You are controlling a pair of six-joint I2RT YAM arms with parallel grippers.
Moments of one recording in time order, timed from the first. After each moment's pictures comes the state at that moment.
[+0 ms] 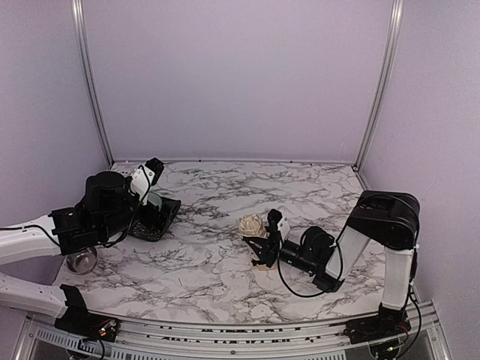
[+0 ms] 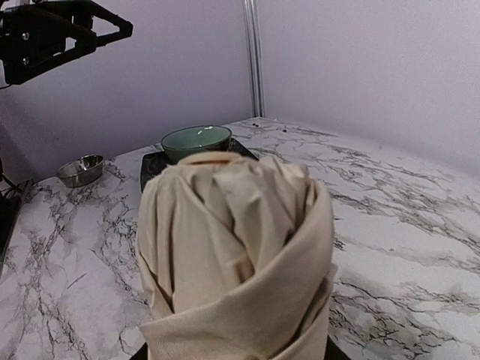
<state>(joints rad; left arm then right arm) -0.84 1.01 0.69 -0.02 -0.35 0.10 0.88 2.02 0.48 1.56 -0.13 0.10</state>
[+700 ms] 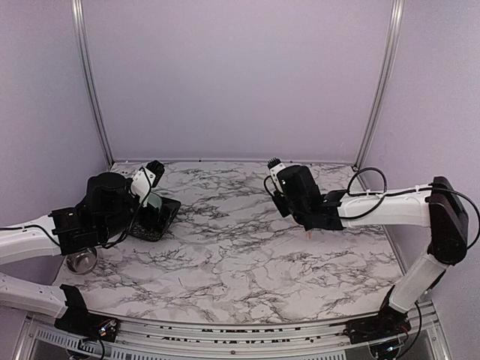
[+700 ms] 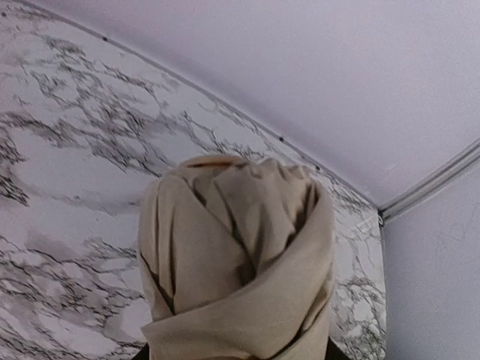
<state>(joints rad) -0.84 1.02 0.69 -0.05 -0.36 0.10 0.84 1.60 1.02 0.08 0.69 -0.14</state>
